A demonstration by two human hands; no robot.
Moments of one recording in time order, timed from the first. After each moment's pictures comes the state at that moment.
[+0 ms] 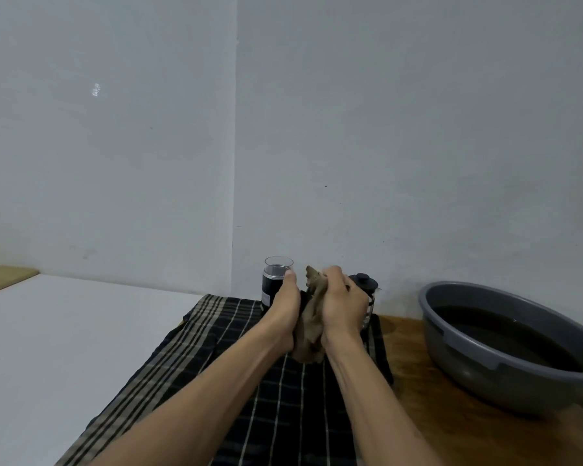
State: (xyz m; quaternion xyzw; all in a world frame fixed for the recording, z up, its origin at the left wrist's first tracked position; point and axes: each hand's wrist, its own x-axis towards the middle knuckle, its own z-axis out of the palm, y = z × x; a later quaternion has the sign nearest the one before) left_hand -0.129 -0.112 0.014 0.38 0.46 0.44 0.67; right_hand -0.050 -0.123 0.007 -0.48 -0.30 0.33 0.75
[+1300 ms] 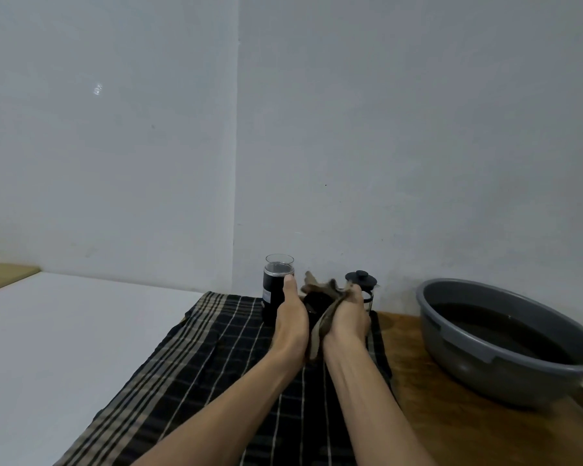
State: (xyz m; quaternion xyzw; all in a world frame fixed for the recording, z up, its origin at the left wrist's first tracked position) left_hand -0.114 -0.121 -0.025 0.38 0.44 0.53 0.61; right_hand -0.055 -0.147 0.011 -0.42 -0.09 0.49 0.76
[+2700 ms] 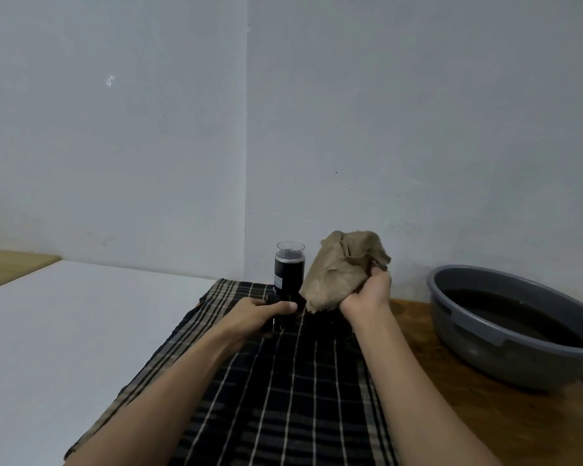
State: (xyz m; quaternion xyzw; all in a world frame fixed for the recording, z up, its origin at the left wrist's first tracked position) left_hand -0.228 -0.093 -0.056 0.56 0.47 0.35 0.58; right_hand -0.027 -0.120 0.016 -0.23 -0.11 0.60 0.76
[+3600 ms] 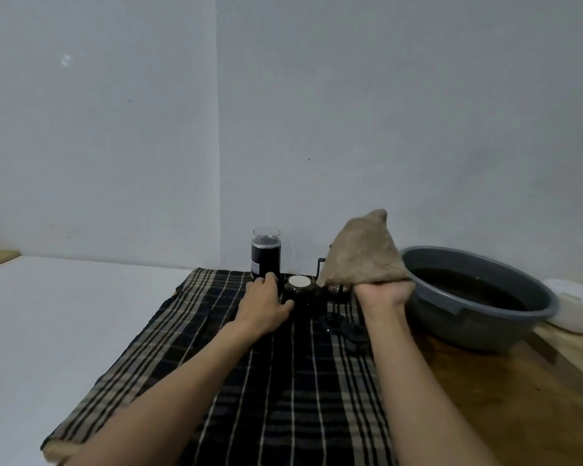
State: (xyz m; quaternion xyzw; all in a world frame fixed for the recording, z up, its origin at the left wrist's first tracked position) left_hand -0.163 -0.101 -0.065 0.77 0.56 0.28 0.12; right_hand 0.019 -0.172 0.009 -0.04 -0.01 0.56 0.83
